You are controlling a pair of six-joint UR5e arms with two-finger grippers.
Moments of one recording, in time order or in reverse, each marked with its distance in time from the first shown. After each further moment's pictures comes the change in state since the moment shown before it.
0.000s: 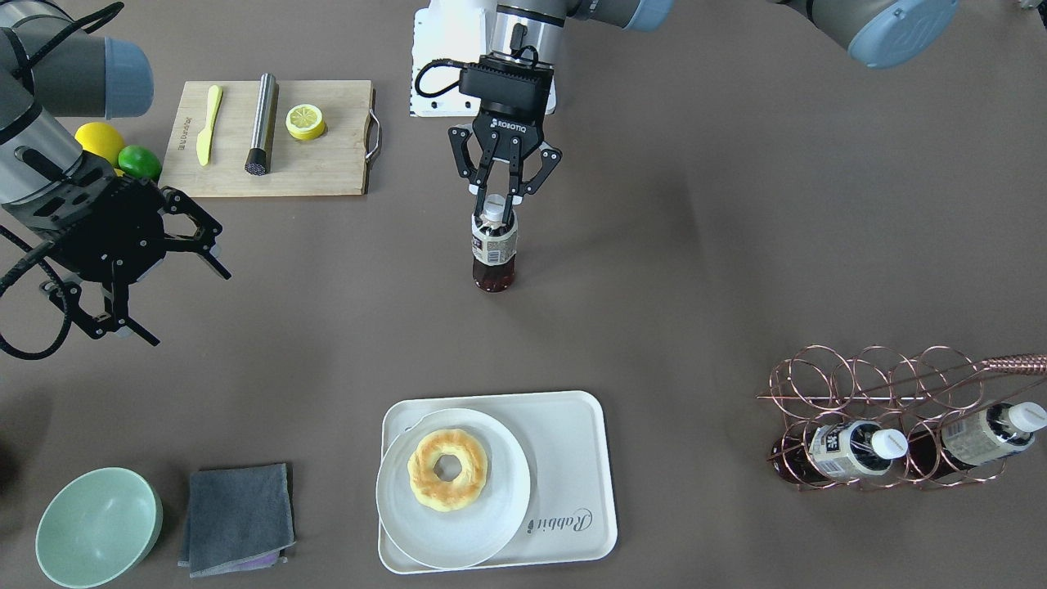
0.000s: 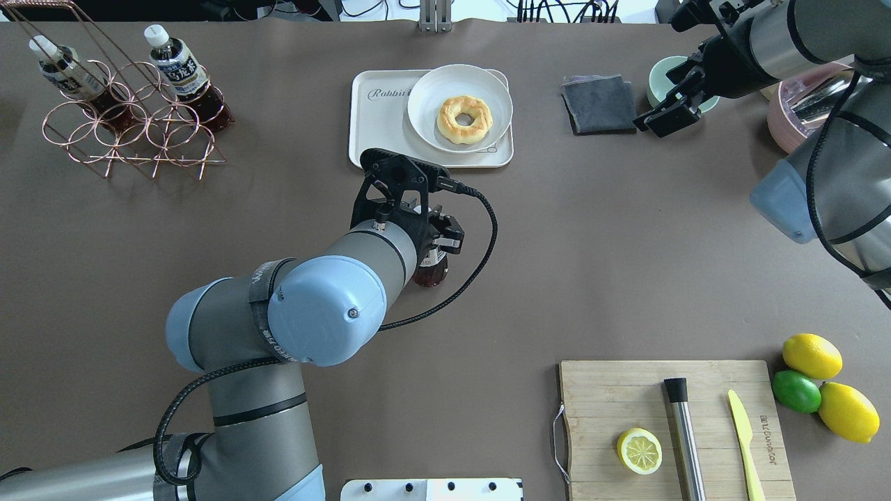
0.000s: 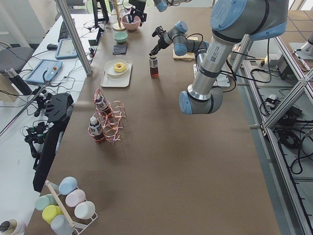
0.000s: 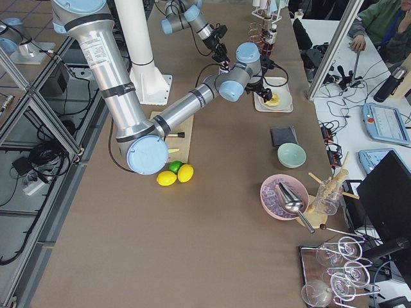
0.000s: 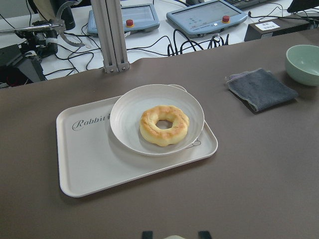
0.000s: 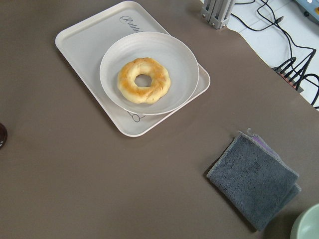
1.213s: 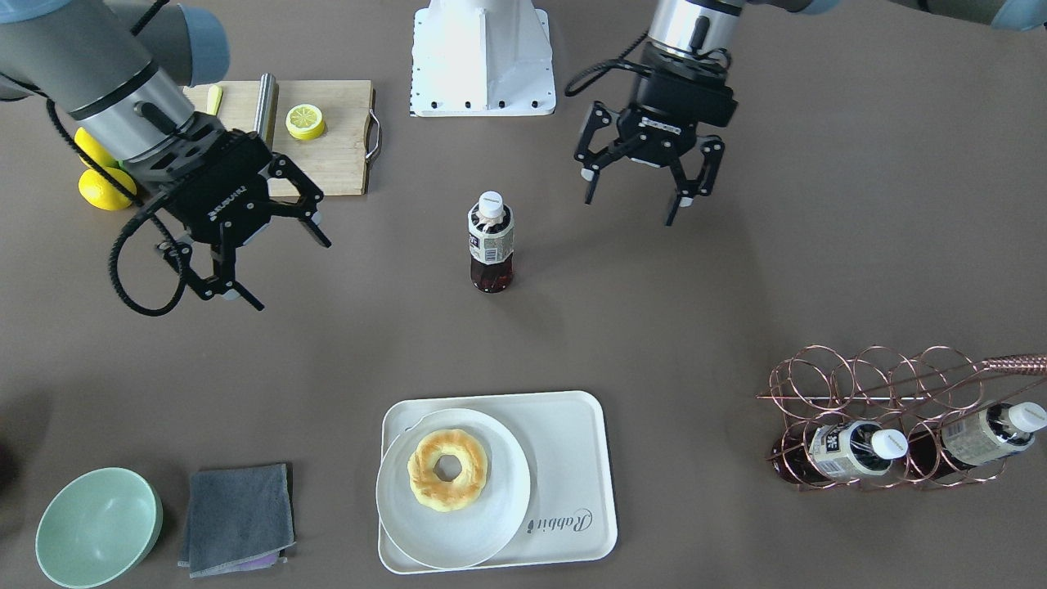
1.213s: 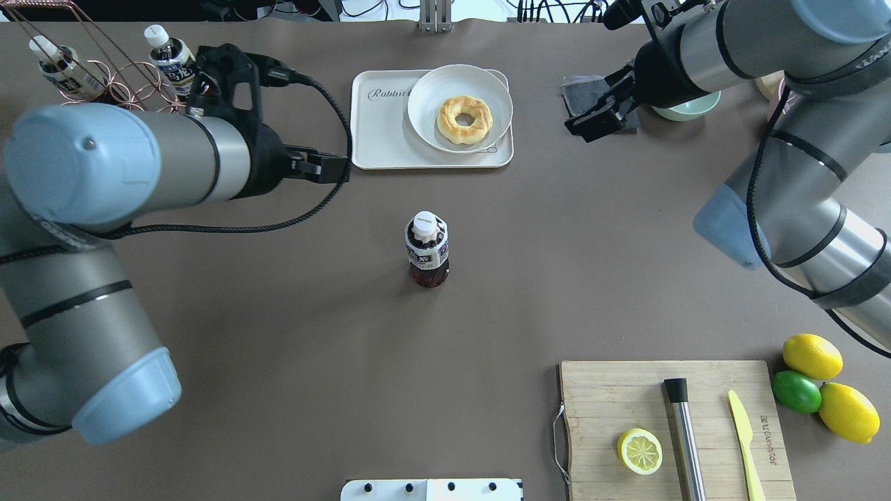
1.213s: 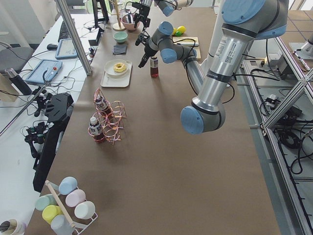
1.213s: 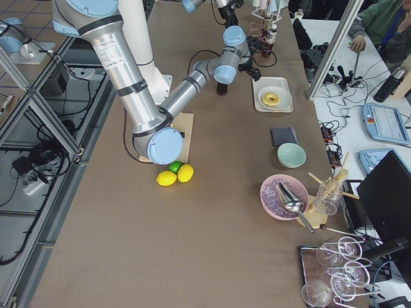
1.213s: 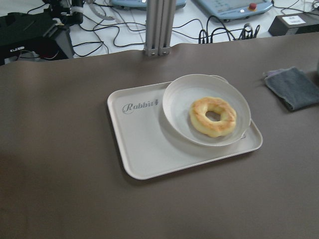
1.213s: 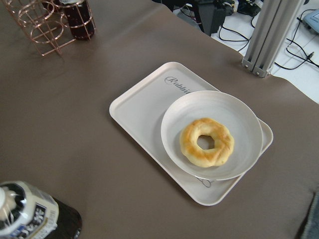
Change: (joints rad) left arm -0.356 0.269 -0.214 0.001 -0.493 0.052; right arm -0.163 0.098 0.066 0.028 -0.139 0.277
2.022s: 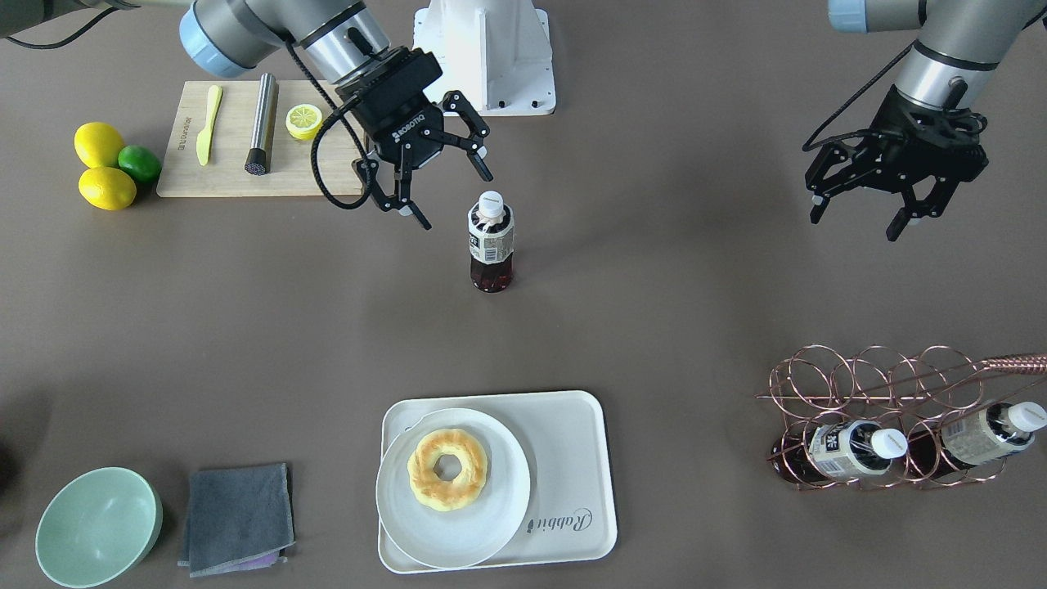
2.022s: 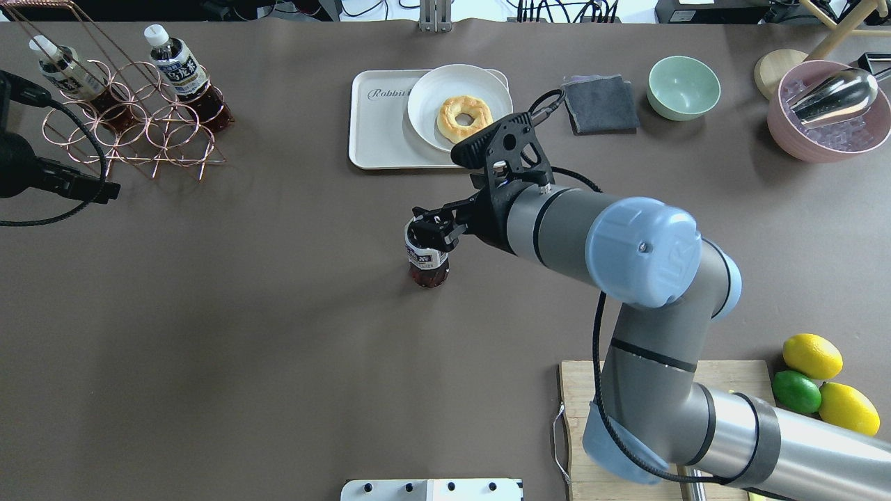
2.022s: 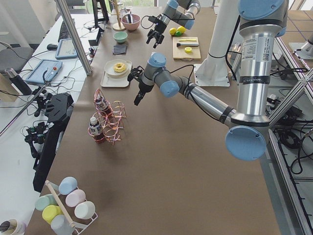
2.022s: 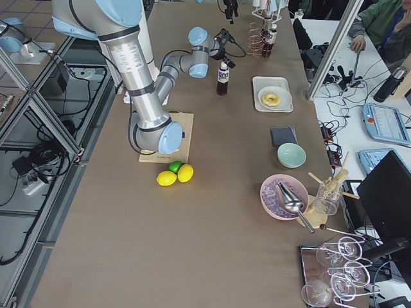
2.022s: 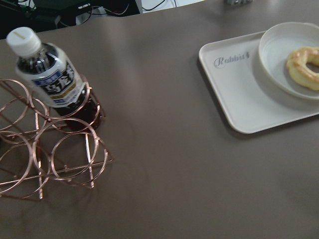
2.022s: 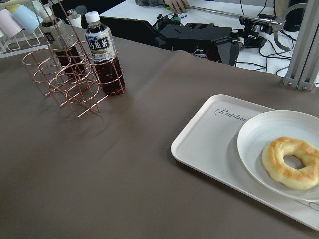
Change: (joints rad) left arm -0.269 0.413 0.023 -0.184 -0.280 0.357; right arm -0.397 0.041 0.042 0.136 -0.545 0.368
